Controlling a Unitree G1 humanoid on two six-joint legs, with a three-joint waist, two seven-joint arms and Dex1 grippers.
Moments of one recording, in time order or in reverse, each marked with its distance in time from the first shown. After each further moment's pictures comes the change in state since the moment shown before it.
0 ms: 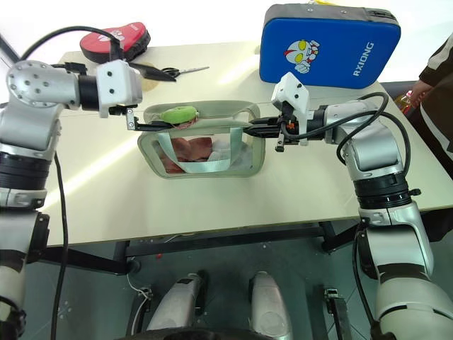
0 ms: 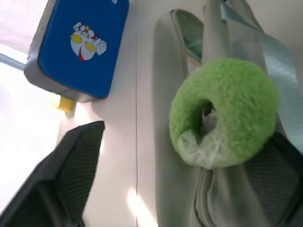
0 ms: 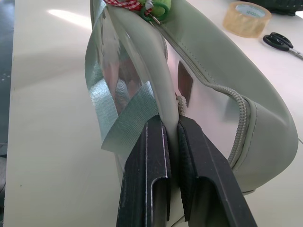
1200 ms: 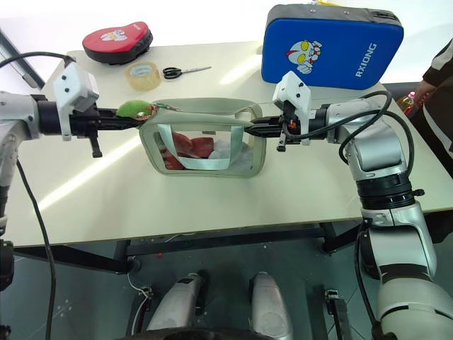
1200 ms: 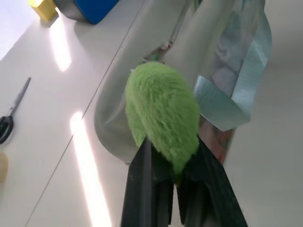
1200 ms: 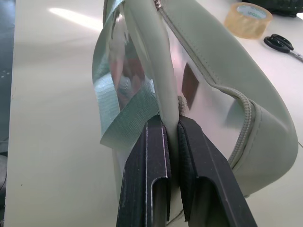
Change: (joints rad) left arm 0.221 0.144 0.138 -0.206 -0.236 0.492 0.062; right arm 0.002 -0.014 -0.002 -0.021 0.003 0.012 0.001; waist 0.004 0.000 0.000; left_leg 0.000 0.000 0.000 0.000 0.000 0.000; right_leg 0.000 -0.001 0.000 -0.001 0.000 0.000
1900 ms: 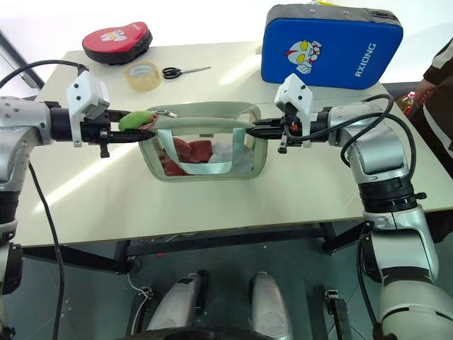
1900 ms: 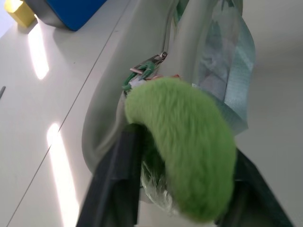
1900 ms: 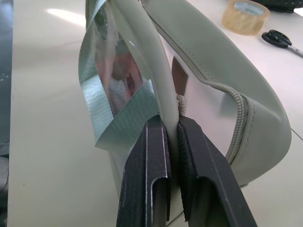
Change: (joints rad) left arm 0.049 -0.047 -0.012 -0.051 0.005 0.011 0.002; right arm 0.022 -0.003 -0.005 -0.019 0.016 0.009 -0.015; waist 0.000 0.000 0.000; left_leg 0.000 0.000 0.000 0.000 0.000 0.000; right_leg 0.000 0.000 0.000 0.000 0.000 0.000
